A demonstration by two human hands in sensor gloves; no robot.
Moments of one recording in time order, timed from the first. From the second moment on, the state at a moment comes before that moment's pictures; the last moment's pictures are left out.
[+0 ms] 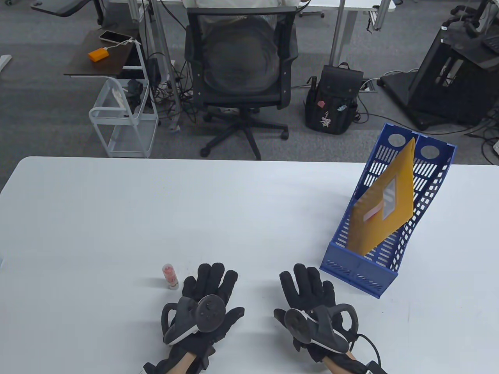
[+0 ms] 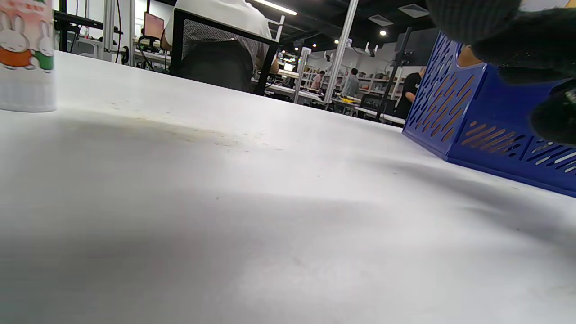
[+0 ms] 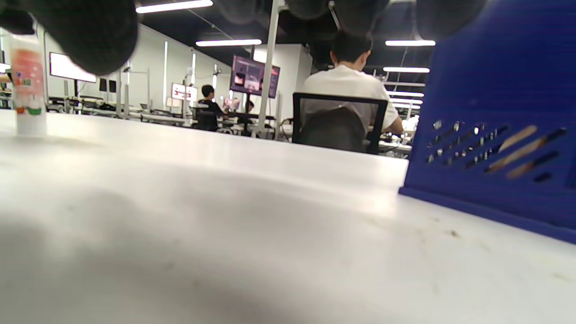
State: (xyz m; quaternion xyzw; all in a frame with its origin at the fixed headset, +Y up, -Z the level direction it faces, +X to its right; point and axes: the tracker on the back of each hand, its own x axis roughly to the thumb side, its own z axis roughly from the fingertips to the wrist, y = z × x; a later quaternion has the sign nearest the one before) left_hand -0.130 -0.745 -0.273 -0.04 -0.15 0.11 0.98; right_hand 0.122 -0.738 -0.266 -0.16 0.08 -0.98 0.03
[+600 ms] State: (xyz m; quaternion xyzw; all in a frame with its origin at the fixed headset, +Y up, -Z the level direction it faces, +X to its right) left_hand -0.127 -0.747 -0.272 -0.04 -0.16 0.12 0.98; right_hand 0.124 -0.741 -0.263 -0.16 0.06 -0.99 0.01
